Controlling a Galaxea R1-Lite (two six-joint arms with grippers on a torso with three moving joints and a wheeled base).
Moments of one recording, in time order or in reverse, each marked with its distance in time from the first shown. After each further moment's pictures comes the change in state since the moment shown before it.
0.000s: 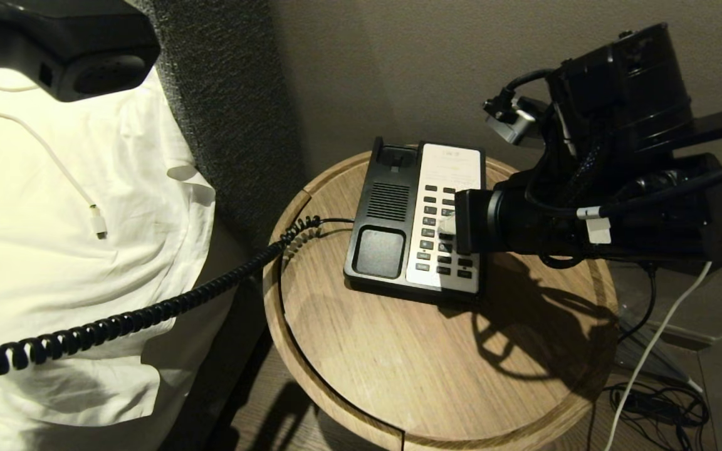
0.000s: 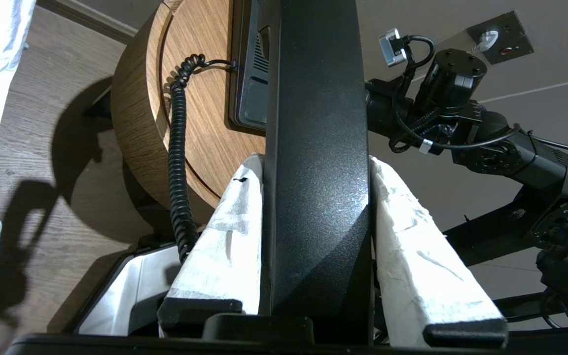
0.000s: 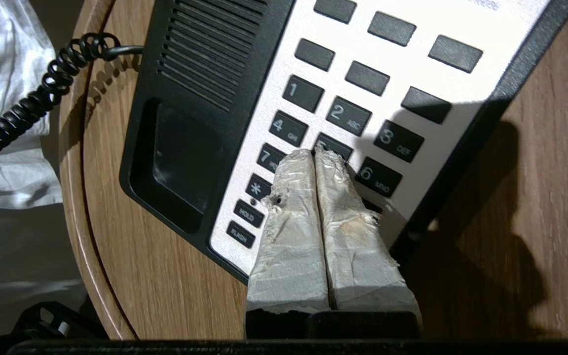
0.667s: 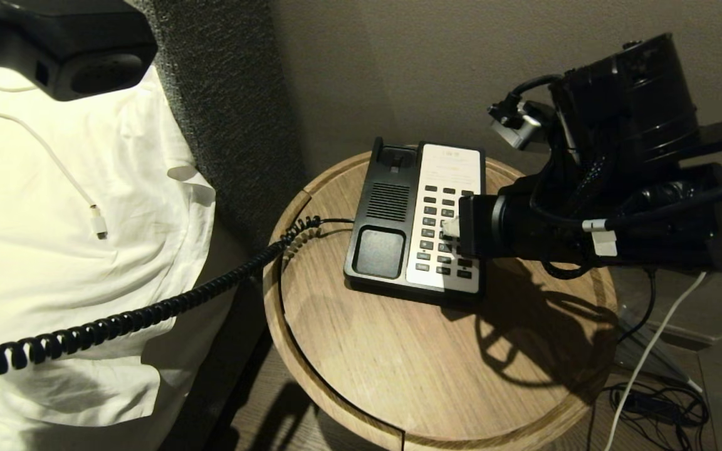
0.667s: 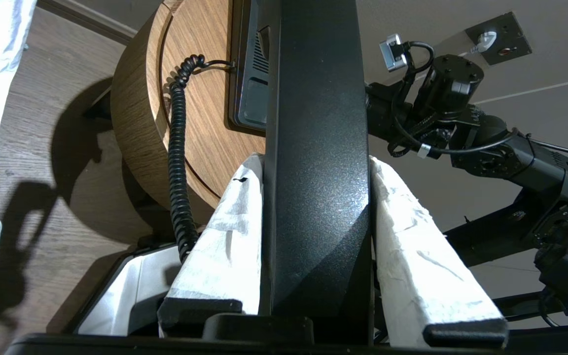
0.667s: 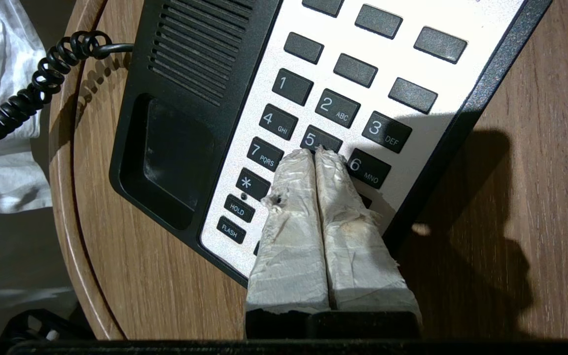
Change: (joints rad) left arm 0.000 -0.003 0.000 0.000 0.000 0.000; right arm 0.000 -0.007 0.034 0.002 -0.006 -0.002
